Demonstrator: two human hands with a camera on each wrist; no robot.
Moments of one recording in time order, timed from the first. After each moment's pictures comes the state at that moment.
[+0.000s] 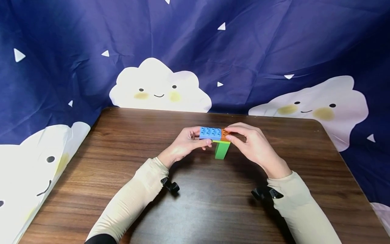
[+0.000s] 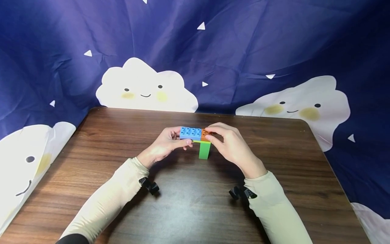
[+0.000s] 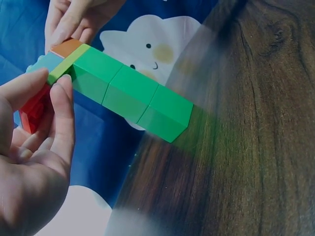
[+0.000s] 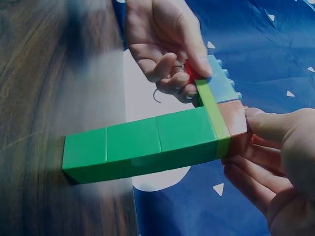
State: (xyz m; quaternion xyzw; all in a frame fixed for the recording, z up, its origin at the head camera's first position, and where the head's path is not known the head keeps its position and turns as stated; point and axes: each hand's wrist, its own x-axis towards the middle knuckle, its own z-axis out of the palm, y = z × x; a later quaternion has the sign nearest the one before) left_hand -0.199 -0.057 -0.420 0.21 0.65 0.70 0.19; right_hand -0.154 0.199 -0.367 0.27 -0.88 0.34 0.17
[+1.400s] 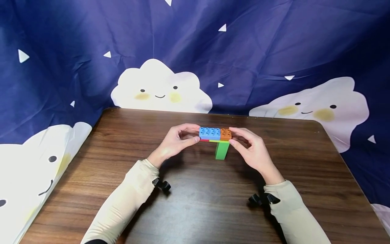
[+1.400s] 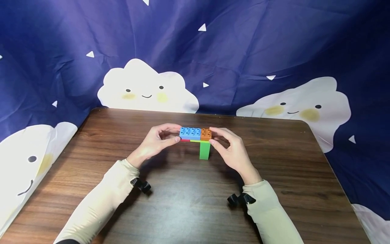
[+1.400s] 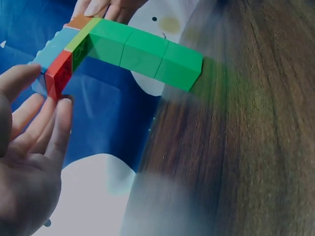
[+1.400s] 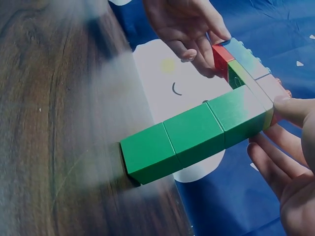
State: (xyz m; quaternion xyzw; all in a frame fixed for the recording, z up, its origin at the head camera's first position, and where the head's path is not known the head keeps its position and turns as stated) left_hand -0.199 -0.094 -0.417 0.23 0.70 0.67 0.07; right_hand -0.153 0.205 -0.414 0.24 -0.80 0.53 0.15
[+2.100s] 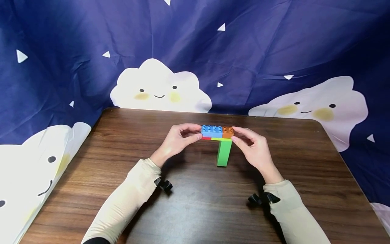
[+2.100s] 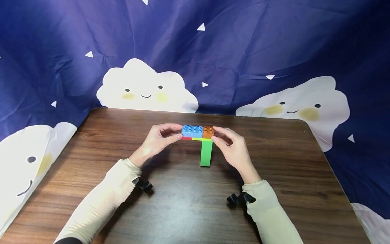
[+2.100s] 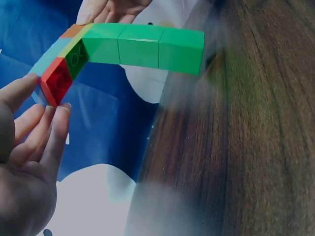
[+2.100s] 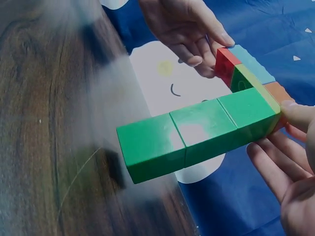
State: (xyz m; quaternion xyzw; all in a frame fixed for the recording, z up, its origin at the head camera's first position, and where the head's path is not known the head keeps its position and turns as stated) left_hand -0.200 -0.083 -0.416 0.21 0.73 0.65 0.05; right_hand -0.150 0.205 -0.412 0.15 -0.81 0.54 0.18
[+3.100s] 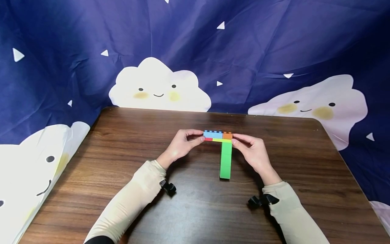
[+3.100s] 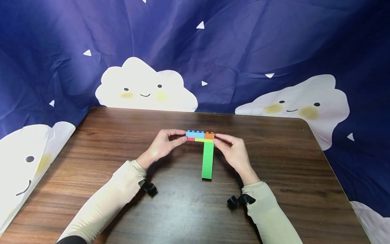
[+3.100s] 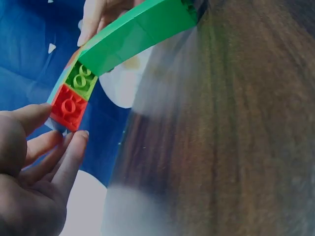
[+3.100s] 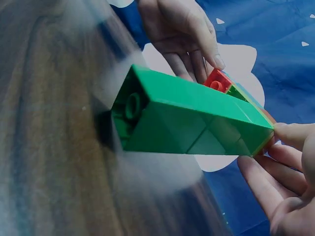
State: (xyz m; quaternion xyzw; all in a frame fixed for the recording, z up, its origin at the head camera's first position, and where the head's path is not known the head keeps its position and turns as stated) left_hand -0.200 -0.067 -0.438 0.18 0.79 0.58 0.06; right_hand -0.154 0.213 -0.434 0.02 -0.81 0.58 0.05
